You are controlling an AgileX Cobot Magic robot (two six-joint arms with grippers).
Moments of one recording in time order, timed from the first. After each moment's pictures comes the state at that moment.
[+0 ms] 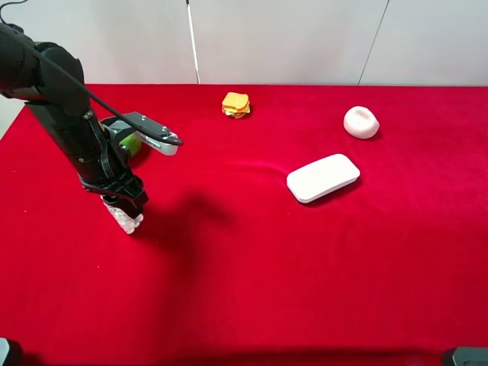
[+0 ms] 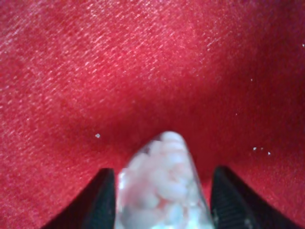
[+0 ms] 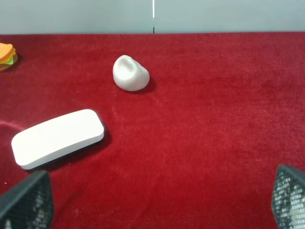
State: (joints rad) left arm -0.39 1.80 -0.84 -0.18 0.56 0.41; right arm -0.06 -0.01 -0.50 0.10 1.02 -0.05
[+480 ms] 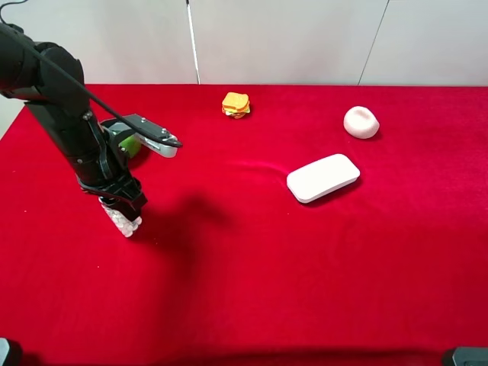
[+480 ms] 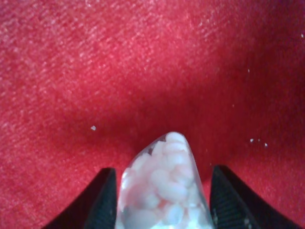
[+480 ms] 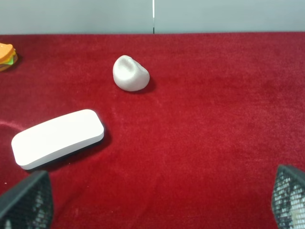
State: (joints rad) left arm -0.39 1.80 -0.84 -0.18 0.59 0.41; right arm -0.06 -0.01 -0.50 0.10 1.02 -0.05
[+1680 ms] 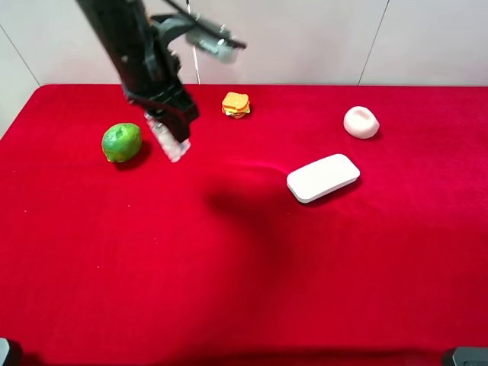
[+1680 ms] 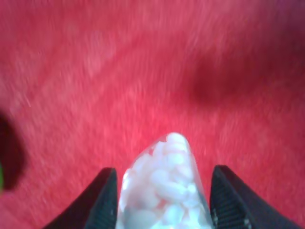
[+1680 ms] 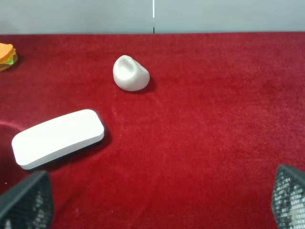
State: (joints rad) left arm -0.57 1.82 -1.37 -0.10 0.91 0.30; right arm -0.06 -0.01 -0.50 0.10 1.02 -0.05
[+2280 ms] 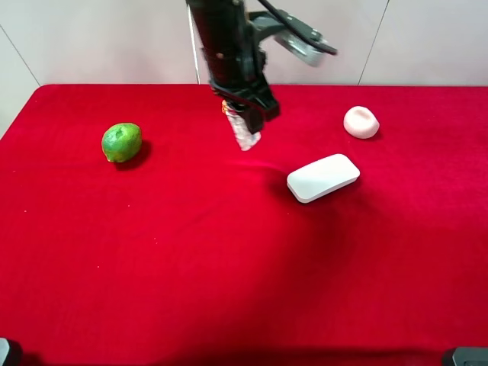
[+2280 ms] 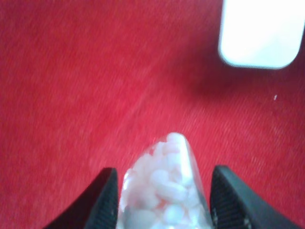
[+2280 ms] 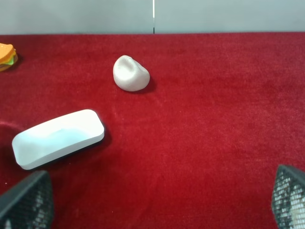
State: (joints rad) left arm -0.73 2.10 -1.76 -0.09 0.96 0.34; right arm -0.06 -0.01 -0.50 0.10 1.02 -0.05
